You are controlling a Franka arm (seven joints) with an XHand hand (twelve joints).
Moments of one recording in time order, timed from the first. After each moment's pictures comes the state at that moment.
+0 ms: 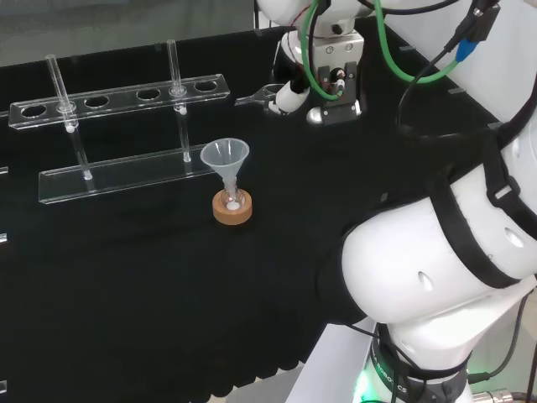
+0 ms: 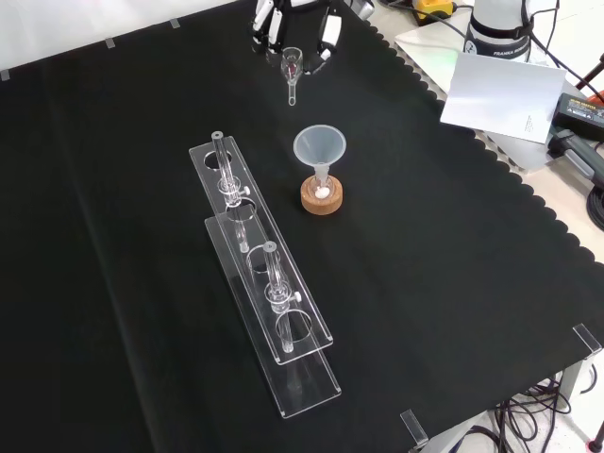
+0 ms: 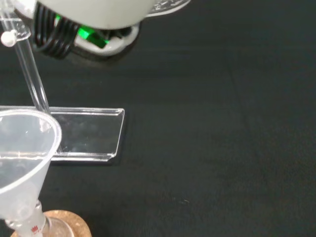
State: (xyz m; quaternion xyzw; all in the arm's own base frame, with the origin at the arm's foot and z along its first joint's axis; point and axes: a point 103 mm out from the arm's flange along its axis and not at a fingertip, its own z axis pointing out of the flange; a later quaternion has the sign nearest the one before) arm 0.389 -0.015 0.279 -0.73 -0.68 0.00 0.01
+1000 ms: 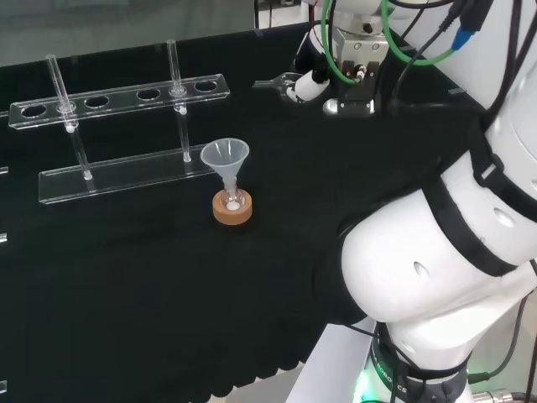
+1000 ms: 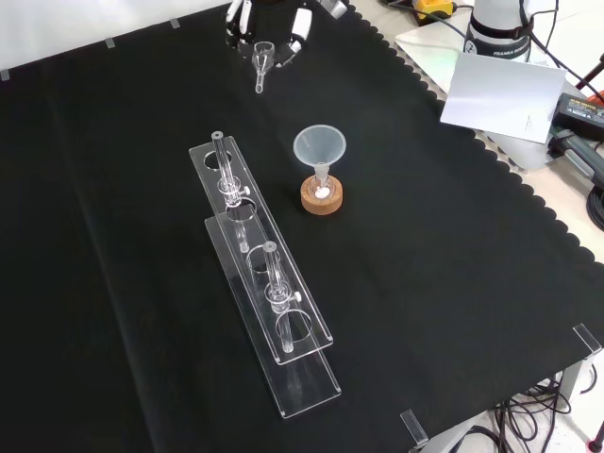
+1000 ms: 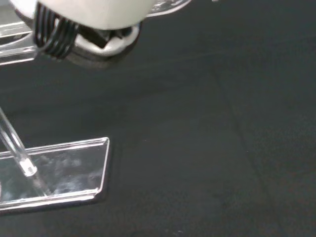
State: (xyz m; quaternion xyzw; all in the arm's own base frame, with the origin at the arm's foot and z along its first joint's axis) arm 0.418 -0.060 0.263 -0.75 -0.65 -0.07 0.06
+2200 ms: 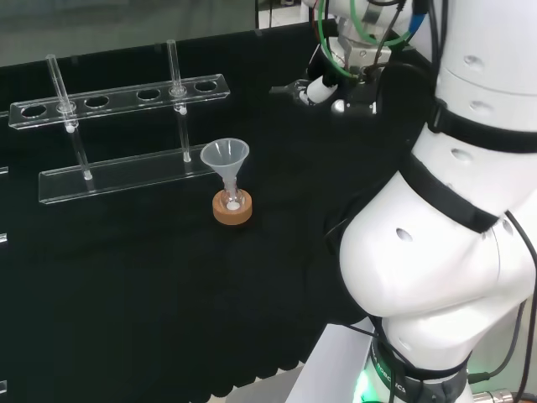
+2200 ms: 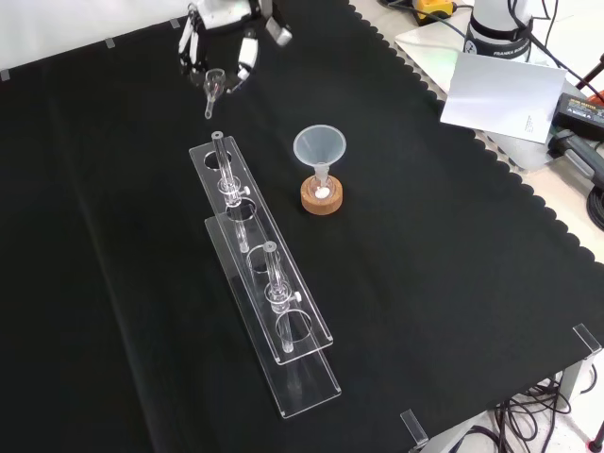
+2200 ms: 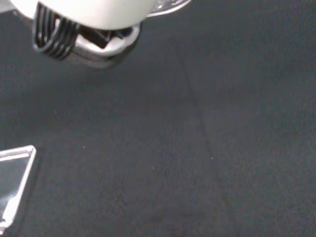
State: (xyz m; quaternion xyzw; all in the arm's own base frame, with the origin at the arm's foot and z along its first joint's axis) arm 0.499 -0.119 0.192 -0.76 -0.64 -0.06 0.09
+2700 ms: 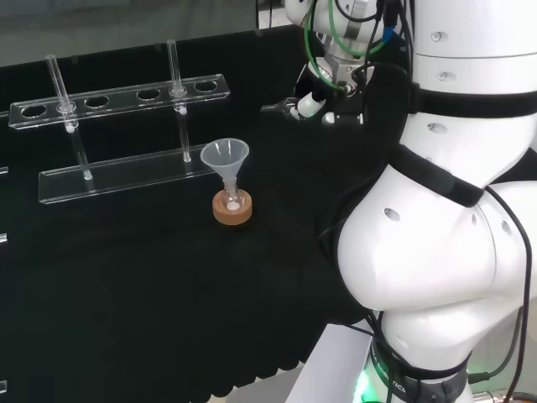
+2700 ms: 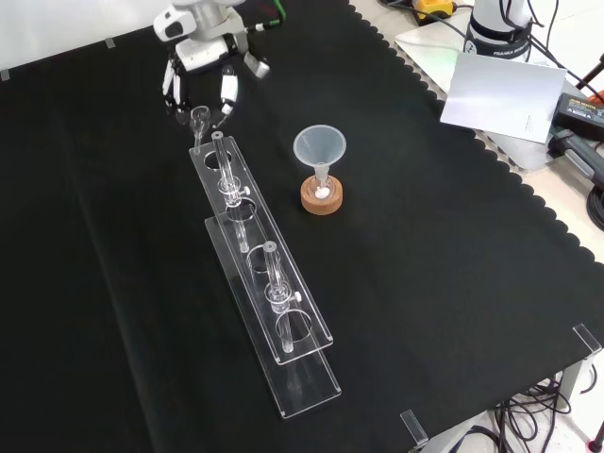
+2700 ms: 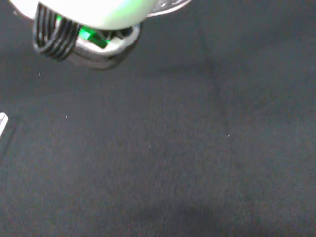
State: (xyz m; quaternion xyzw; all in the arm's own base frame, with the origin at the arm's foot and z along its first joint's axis) arm 0.545 -0.120 0.131 -0.73 -0.67 -0.04 0.12
